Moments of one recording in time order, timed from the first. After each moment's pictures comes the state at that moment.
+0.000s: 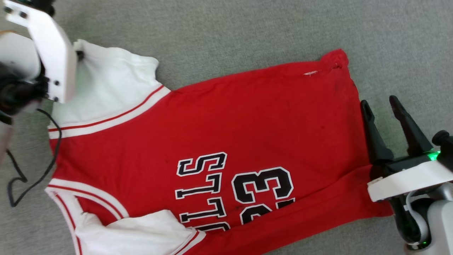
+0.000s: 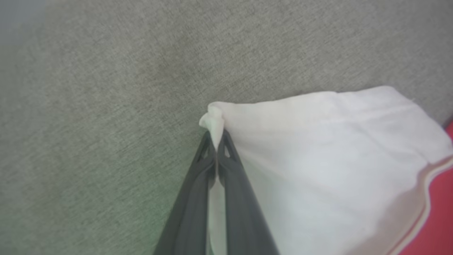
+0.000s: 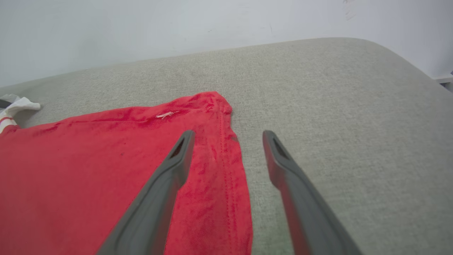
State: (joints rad) left arm -1.01 0.75 -0.57 0.30 -0.84 -0.11 0.88; right arm -0.20 -0.16 0.04 -0.06 0.33 0.13 -0.04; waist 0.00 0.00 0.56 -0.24
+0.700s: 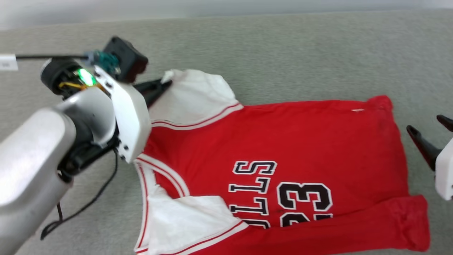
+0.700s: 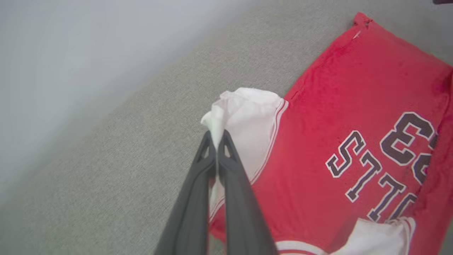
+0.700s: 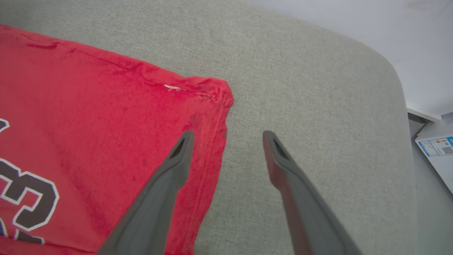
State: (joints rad) left arm -0.87 0.75 -0.76 -0.01 -0.82 -0.13 0.51; right arm -0.25 -0.57 0.04 -0.15 0.41 0.13 0.66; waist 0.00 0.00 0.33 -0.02
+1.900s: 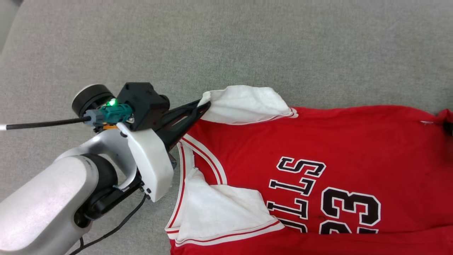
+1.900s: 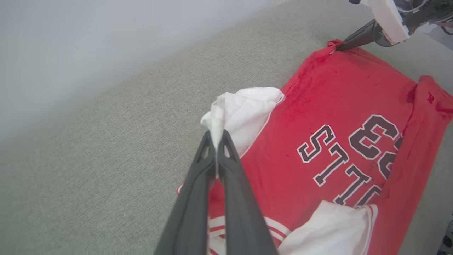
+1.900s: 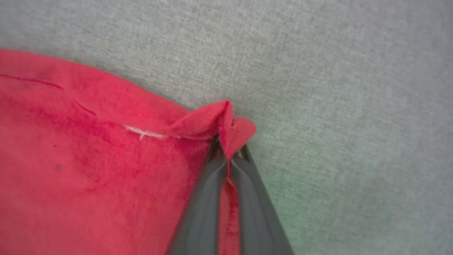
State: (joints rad) left arm -0.72 0.75 -0.76 -0.29 -0.80 -0.05 0.34; right arm -0.50 -0.68 0.18 0.23 0.55 0.13 0.83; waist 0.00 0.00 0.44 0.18
